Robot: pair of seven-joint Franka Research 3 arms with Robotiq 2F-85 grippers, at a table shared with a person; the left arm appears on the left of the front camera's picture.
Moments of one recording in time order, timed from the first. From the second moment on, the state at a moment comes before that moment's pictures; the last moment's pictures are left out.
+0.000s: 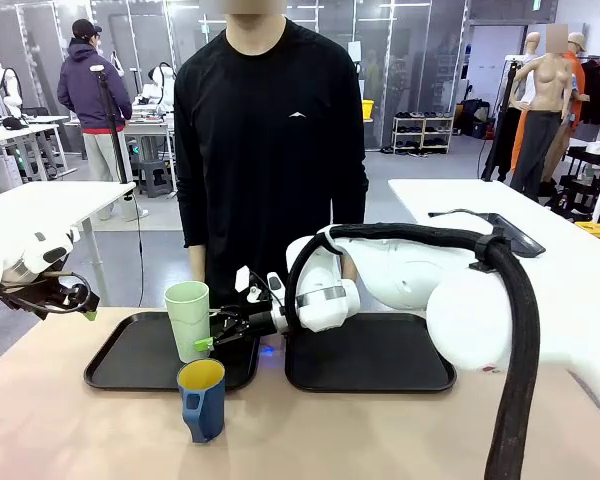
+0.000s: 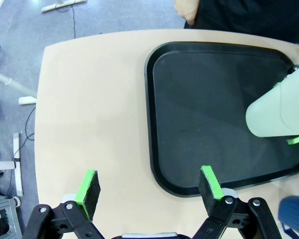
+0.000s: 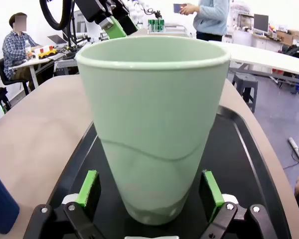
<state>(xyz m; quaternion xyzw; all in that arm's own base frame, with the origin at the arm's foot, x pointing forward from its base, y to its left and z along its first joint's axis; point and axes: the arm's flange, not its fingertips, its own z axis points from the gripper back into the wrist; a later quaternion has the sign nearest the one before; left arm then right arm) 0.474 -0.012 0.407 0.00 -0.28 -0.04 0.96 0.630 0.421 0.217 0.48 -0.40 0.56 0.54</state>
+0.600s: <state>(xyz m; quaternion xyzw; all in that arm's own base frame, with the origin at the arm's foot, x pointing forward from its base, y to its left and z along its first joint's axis) 0.474 -0.012 0.407 0.00 -0.28 -0.04 0.96 0.618 0.390 0.235 0.44 -0.38 0.57 0.59</state>
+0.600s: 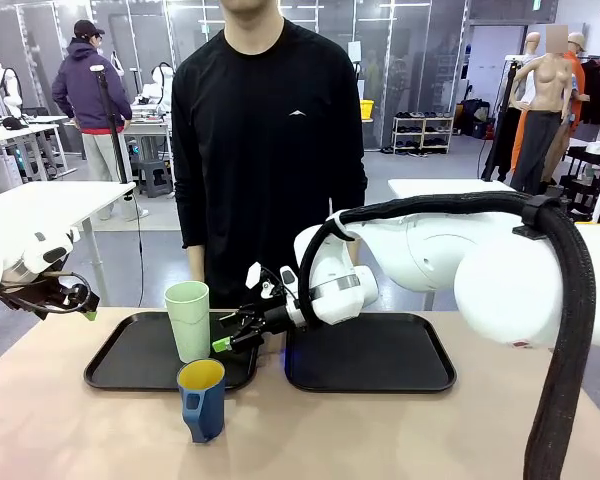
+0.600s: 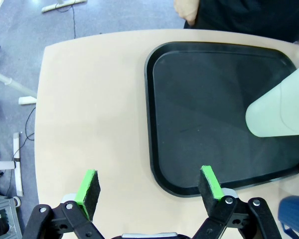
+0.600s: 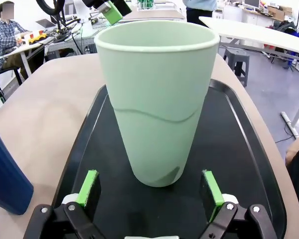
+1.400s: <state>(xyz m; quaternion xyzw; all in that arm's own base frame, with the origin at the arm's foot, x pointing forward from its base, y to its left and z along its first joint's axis) 0.474 -0.012 0.407 0.00 -0.28 -0.04 0.96 0.621 0.395 0.230 0.45 -0.38 0.57 0.58</state>
